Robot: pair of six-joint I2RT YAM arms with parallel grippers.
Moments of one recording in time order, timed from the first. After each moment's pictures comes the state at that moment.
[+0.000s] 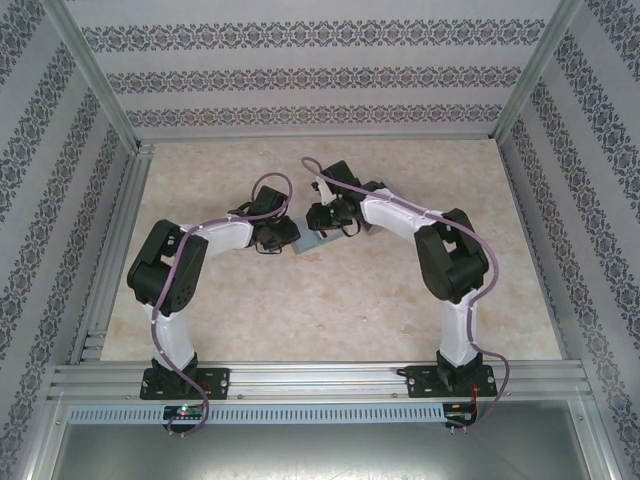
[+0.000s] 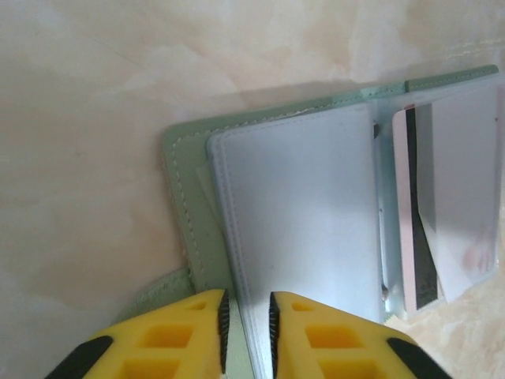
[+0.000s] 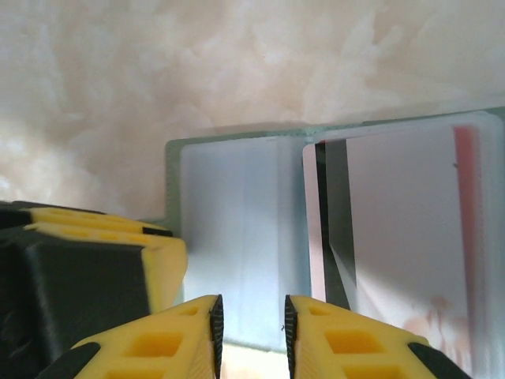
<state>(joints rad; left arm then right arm) -0.42 1.88 1.12 -0.24 0.18 -0.83 0.54 1.99 1.47 -0.49 -0.29 0.34</state>
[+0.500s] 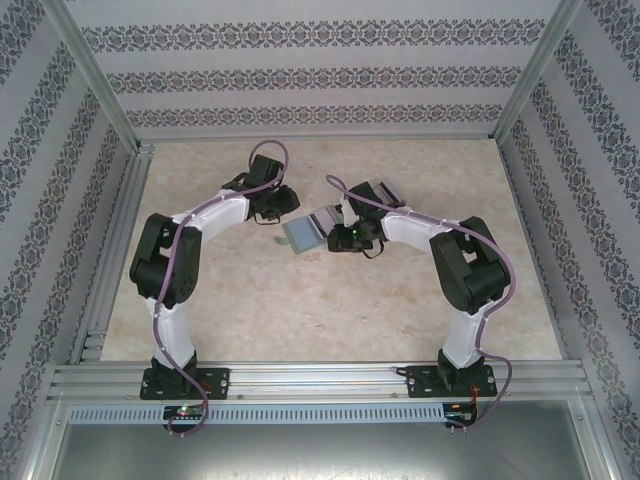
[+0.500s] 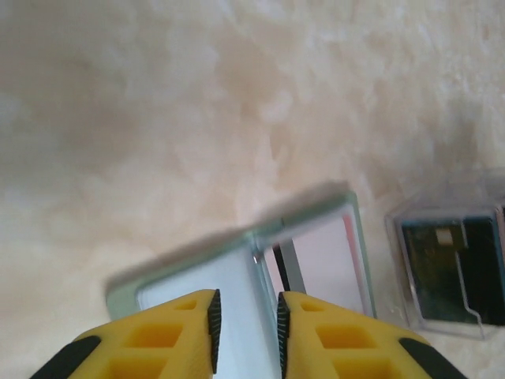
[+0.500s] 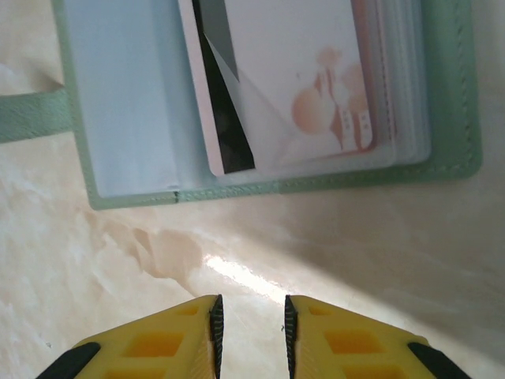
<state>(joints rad) -0.35 1.97 1.42 -0.36 0.18 -0.73 0.48 1.88 1.17 -0.41 -0.38 0.39</state>
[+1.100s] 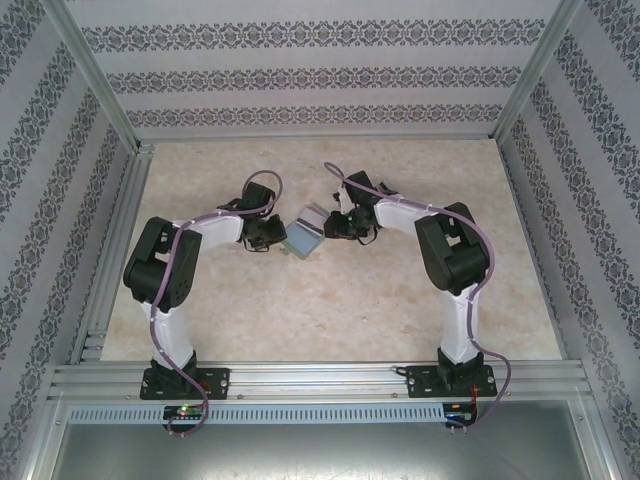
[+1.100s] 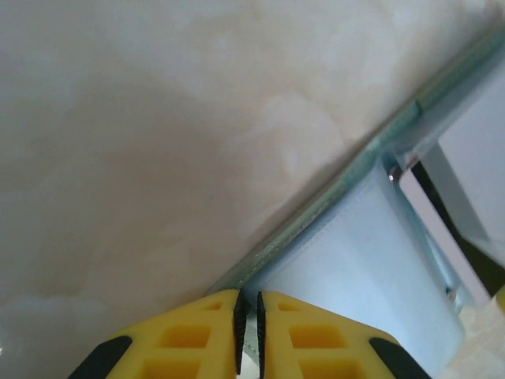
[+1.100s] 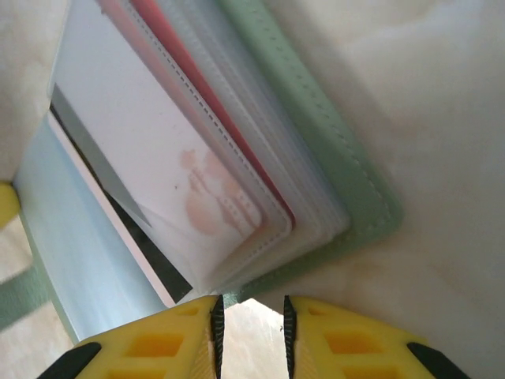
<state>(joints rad) -0.34 1.89 1.12 -0.30 0.21 -0.71 0.43 2.07 1.36 -0.40 -0.40 0.40</state>
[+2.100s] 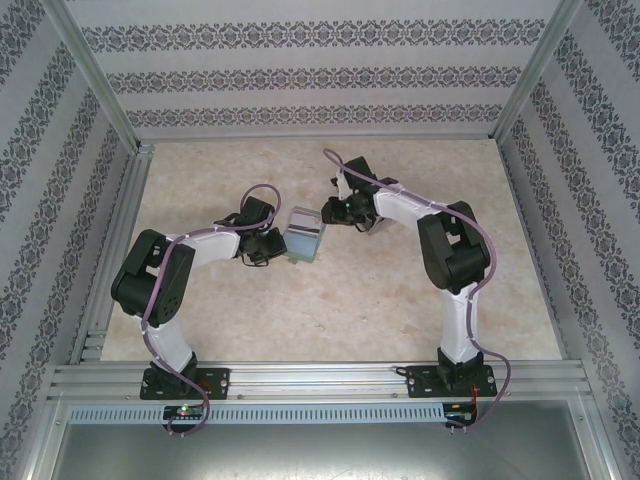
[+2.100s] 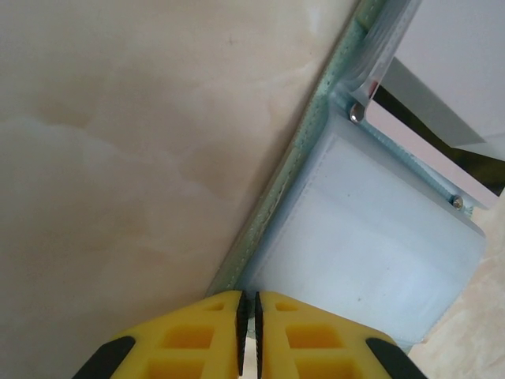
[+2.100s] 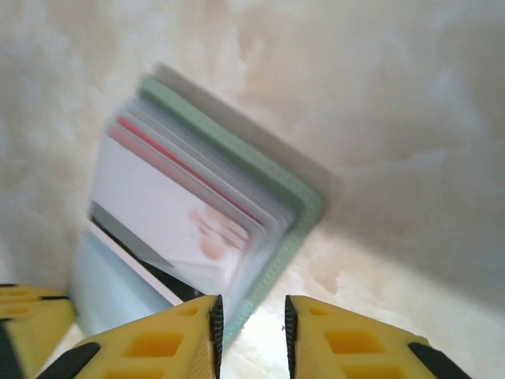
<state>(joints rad) -0.38 1.78 0.96 -0.24 0.22 -0.77 0.42 2.07 1.52 -0.48 -0.38 0.38</state>
